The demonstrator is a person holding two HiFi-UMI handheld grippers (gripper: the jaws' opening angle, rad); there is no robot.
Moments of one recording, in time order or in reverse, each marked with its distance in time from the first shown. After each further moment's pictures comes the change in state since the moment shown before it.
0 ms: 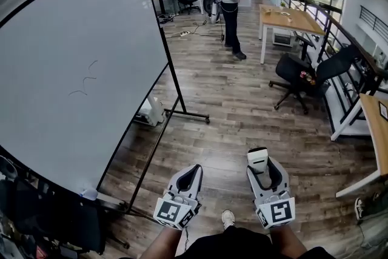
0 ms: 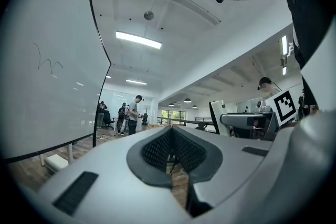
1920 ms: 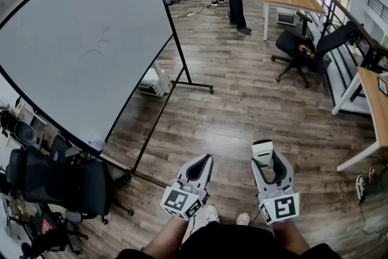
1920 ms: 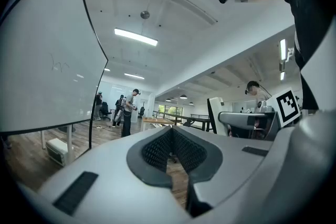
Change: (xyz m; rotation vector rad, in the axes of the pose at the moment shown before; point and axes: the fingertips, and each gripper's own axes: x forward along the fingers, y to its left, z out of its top) left arm -0.151 -0.189 -0.020 -0.061 0.053 -0.044; right arm -0.236 0.049 0.008 0.051 0.015 0.013
